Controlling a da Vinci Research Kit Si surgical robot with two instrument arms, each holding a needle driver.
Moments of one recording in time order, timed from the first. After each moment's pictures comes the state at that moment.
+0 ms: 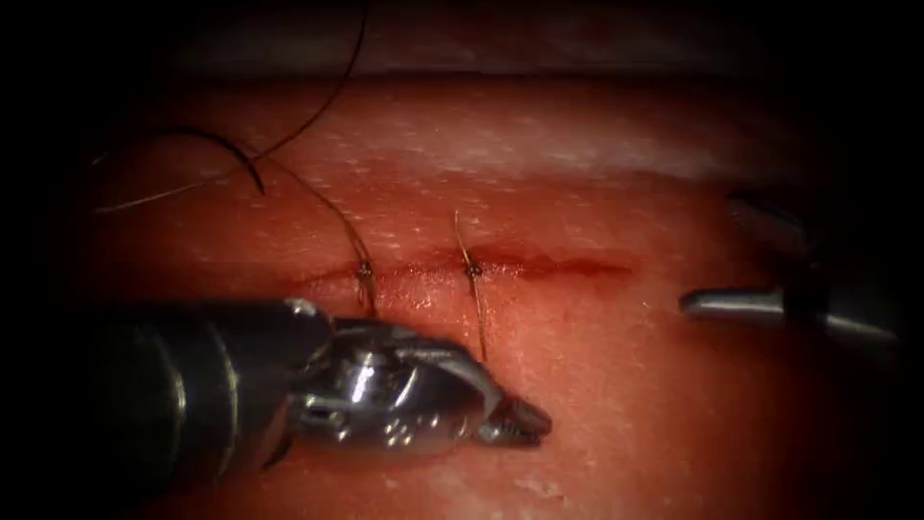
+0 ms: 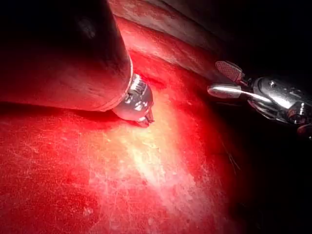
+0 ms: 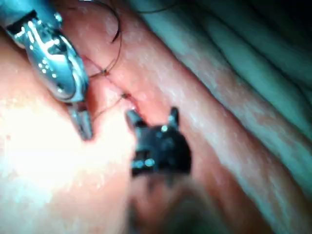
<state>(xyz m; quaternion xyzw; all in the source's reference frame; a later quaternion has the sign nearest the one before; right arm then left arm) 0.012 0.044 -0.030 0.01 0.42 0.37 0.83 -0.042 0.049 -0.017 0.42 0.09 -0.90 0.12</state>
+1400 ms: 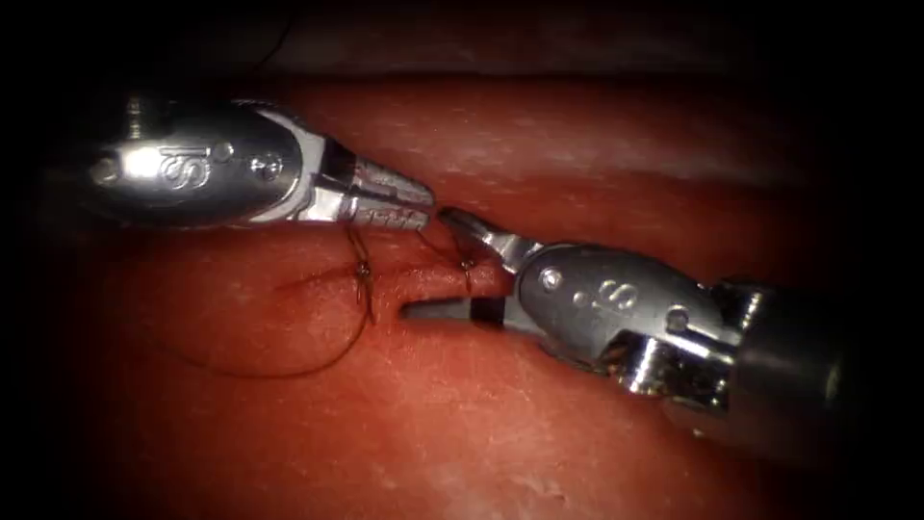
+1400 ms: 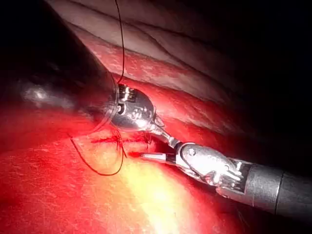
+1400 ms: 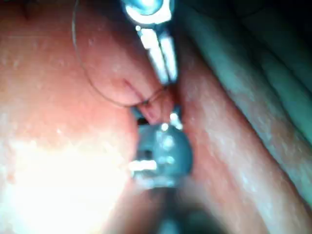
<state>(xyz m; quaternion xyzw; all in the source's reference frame) 0.027 0.042 -0.021 -0.01 0.47 0.29 0.83 -0.032 0.060 -0.021 0.50 0.09 -0.86 -0.05</state>
